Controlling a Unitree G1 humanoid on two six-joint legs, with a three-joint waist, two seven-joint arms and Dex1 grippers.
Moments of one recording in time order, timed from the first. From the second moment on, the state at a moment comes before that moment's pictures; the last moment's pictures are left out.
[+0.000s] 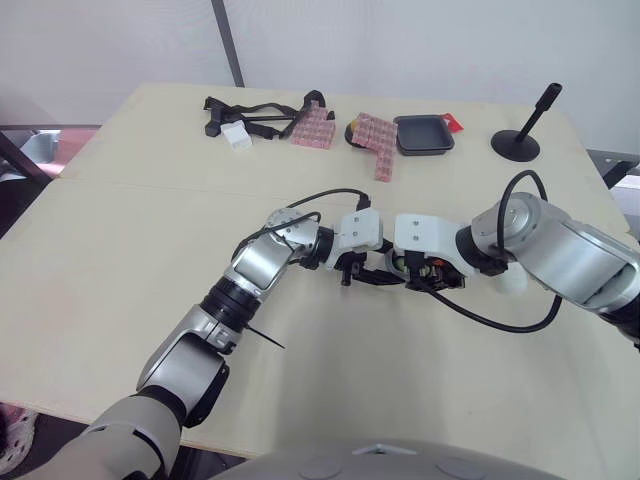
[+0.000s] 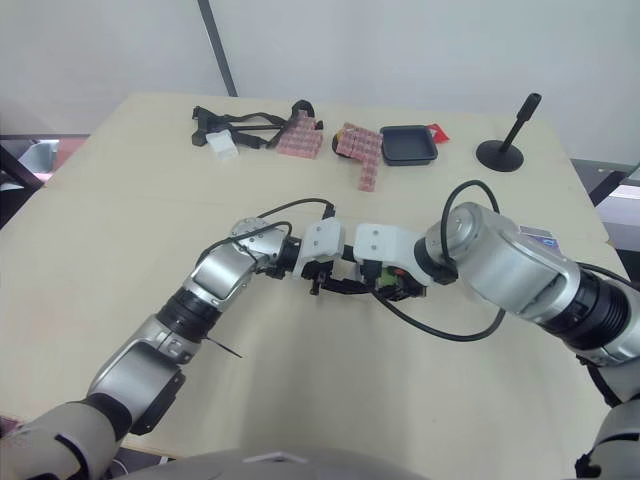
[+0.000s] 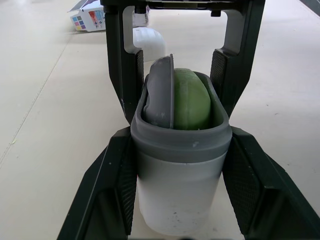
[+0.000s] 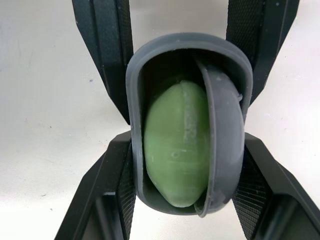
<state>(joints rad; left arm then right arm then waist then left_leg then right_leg) -0.69 0.18 -0.45 0.21 -0.11 0.19 -1.18 -0.84 -0.96 0.68 -0.56 0.29 1.17 0.99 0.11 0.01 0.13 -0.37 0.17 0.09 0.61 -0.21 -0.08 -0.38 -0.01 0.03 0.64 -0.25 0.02</state>
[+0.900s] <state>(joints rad) -0.70 0.18 -0.45 0.26 -0.10 0.10 -1.18 -0.83 -0.95 0.67 -0.55 0.28 1.17 0.99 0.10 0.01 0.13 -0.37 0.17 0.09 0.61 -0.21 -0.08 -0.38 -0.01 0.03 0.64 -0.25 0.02</state>
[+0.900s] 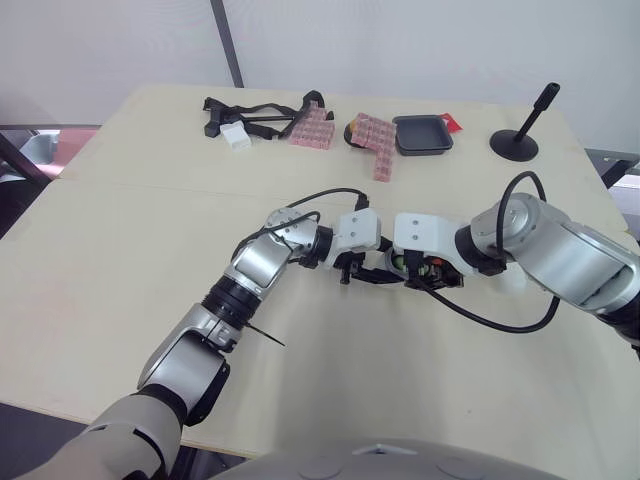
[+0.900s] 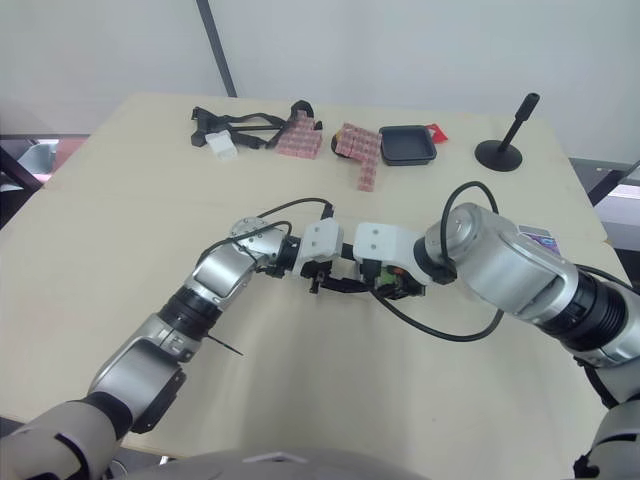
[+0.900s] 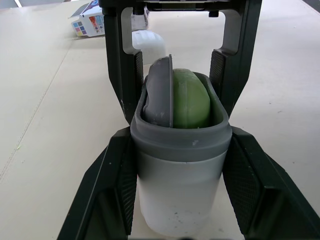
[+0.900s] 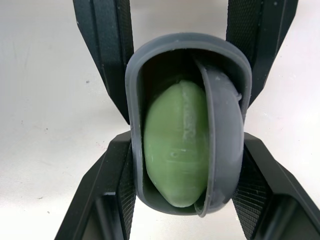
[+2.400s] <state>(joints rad) -0.42 0.22 -0.28 0.27 -0.28 -0.16 -1.28 0.15 -0.68 -0.07 -0.47 0.42 0.25 1.02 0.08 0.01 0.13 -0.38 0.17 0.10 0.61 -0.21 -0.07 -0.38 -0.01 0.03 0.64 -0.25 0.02</state>
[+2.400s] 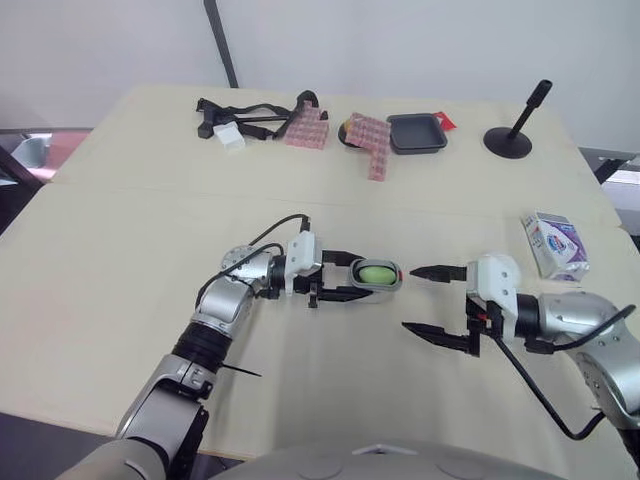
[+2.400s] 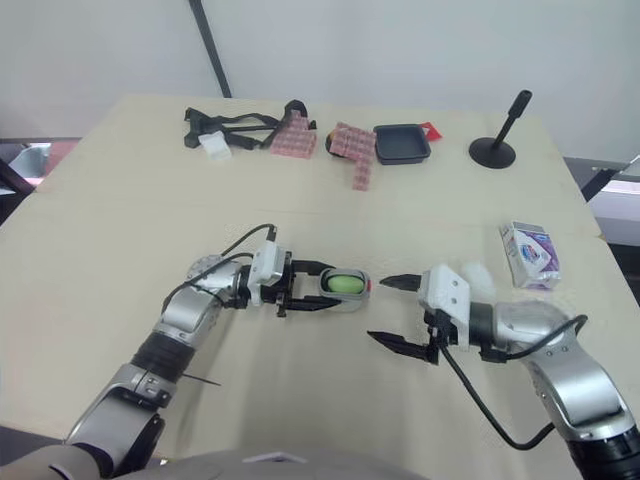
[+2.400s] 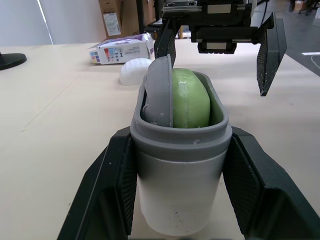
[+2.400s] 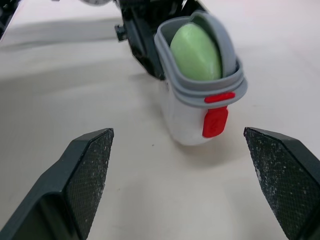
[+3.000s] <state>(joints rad) -0.37 0.25 -0.28 0.19 -0.28 -0.10 -1.21 0.63 -0.47 -0.57 -0.20 0.46 -0.04 0.89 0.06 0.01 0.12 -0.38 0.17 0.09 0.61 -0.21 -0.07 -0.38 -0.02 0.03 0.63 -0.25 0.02</state>
